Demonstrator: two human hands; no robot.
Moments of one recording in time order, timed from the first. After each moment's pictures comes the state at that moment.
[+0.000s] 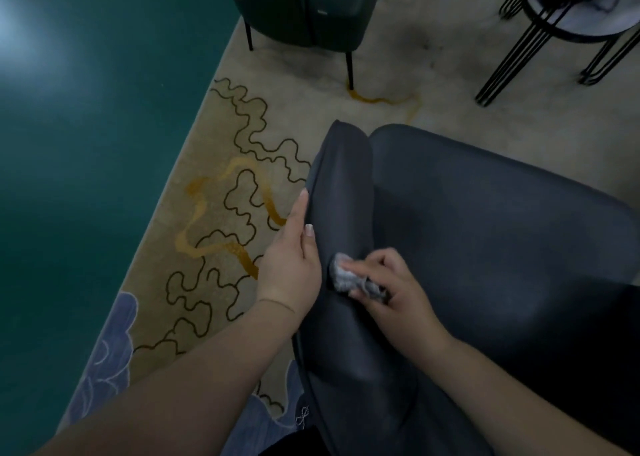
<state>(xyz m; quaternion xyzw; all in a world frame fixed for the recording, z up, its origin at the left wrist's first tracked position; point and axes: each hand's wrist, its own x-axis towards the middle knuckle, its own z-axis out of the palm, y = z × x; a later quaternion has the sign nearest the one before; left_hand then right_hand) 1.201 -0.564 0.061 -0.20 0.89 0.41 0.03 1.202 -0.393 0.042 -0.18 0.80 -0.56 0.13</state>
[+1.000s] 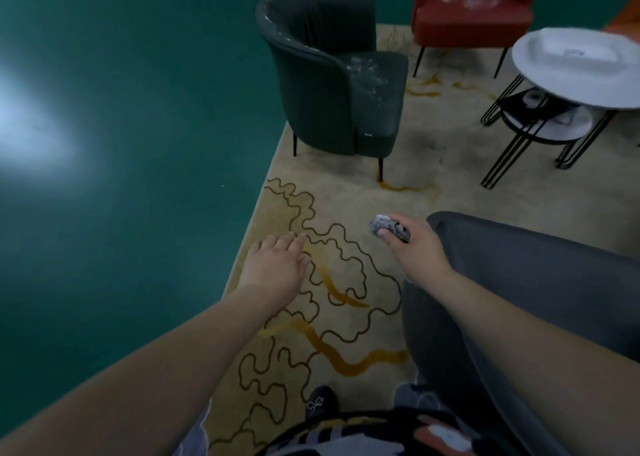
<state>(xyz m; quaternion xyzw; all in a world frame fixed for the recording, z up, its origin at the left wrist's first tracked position) 1.175 -0.890 0.195 0.03 0.99 0.02 0.12 1.113 -0.641 0.177 -0.03 0.89 -0.45 0.06</state>
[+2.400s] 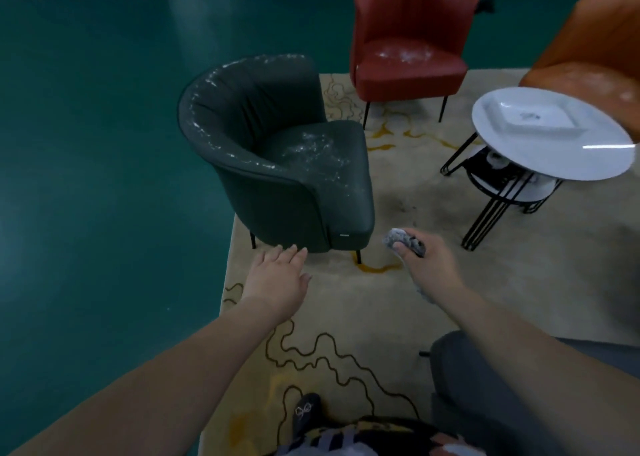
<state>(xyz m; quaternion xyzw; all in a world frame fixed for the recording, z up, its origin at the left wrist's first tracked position) 0.686 -0.946 0.209 0.16 0.98 0.02 0.12 0.696 -0.677 0.220 0.13 0.89 -0.43 0.01</state>
